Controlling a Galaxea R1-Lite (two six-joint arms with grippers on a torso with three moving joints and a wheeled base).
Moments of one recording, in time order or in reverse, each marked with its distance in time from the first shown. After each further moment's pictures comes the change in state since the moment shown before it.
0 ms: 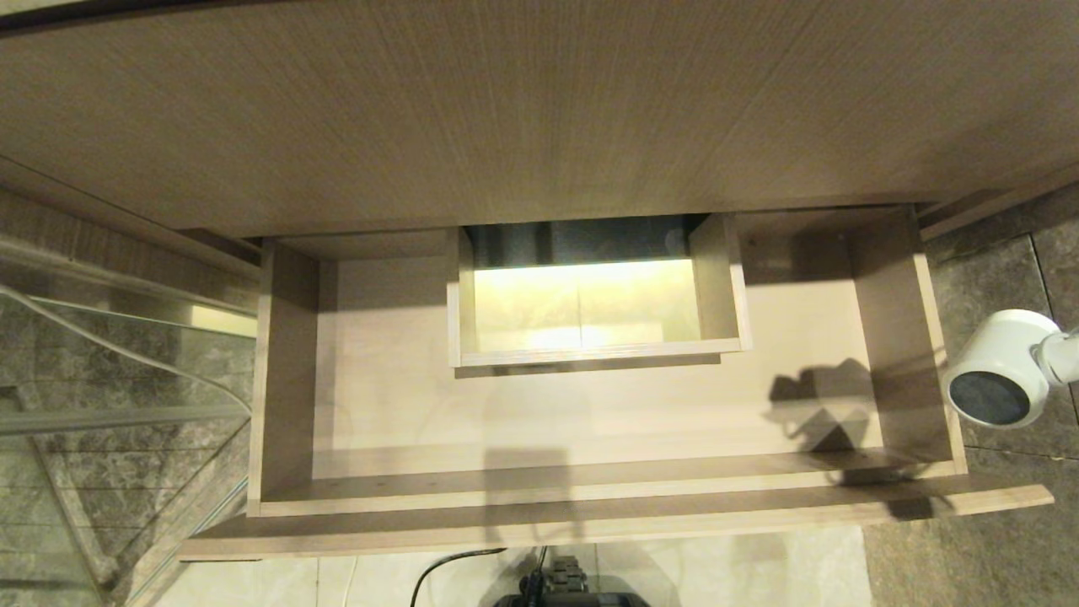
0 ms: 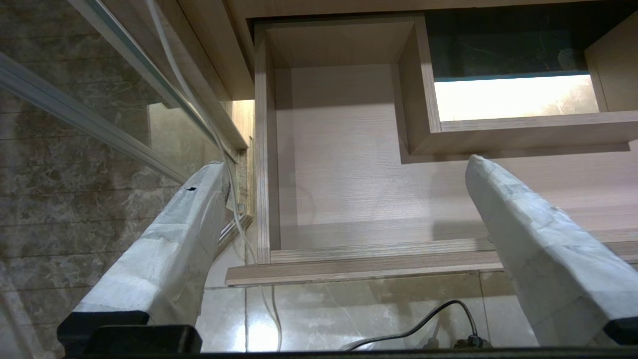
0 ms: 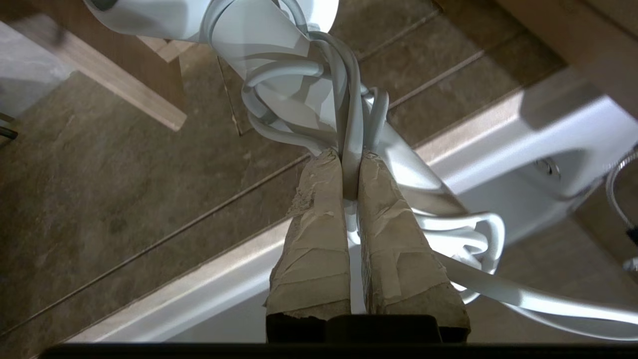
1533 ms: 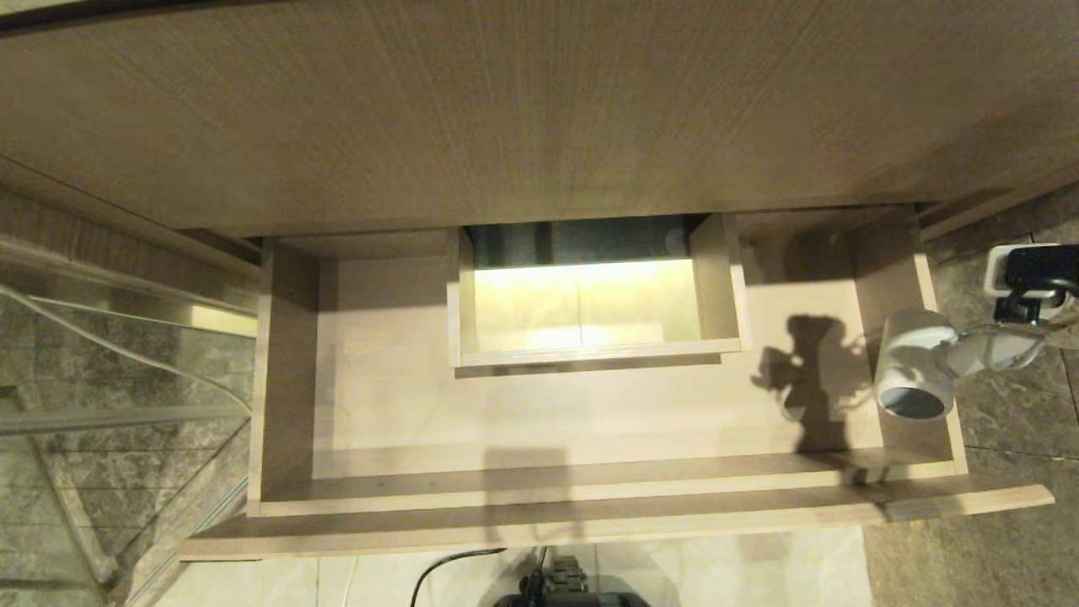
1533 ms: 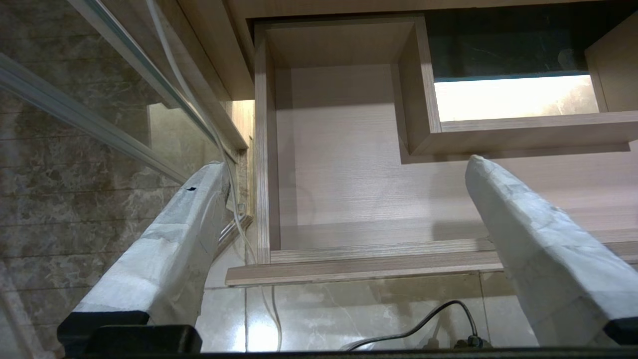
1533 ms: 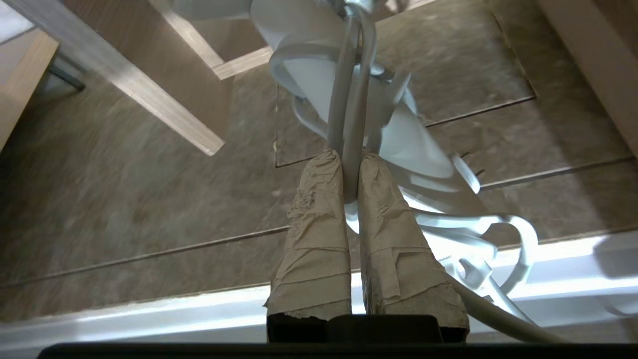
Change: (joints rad) left arm 0.000 0.000 0.000 0.000 0.000 0.000; right arm 0.072 0.364 -0.280 0.212 -0.026 -0.012
